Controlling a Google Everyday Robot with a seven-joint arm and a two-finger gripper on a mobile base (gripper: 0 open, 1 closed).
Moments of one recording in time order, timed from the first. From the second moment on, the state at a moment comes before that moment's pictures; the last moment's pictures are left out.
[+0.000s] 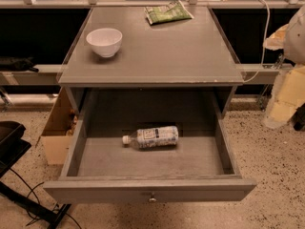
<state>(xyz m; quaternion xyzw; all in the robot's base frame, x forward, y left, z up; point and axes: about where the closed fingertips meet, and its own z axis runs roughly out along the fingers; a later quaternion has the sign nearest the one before) 0.438 -0.216 0.977 -0.60 0.78 -0.04 0.16</state>
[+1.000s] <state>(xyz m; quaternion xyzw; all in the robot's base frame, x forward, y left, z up) 0.471 -0.175 0.922 -0.64 0.75 -0.02 0.17</state>
